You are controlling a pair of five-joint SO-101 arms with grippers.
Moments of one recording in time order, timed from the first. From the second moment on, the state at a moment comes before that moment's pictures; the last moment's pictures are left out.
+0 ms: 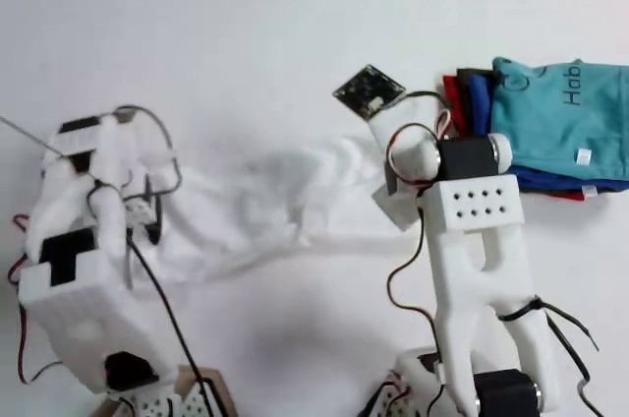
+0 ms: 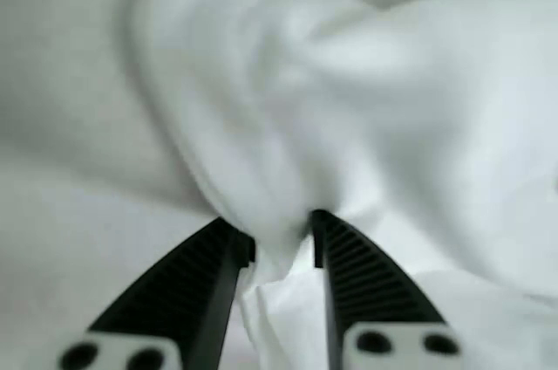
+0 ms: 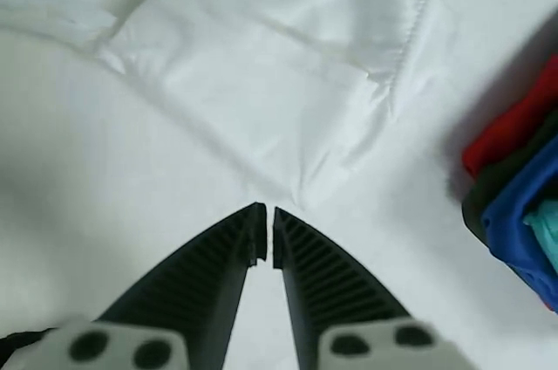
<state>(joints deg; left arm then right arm) -21.5 23.9 14.7 77.9 -5.0 -11.8 -24.2 18.3 89.5 35.5</state>
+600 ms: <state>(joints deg) -37.8 26.1 8.6 79.5 -17.1 -11.9 -25.9 18.3 89.5 35.5</state>
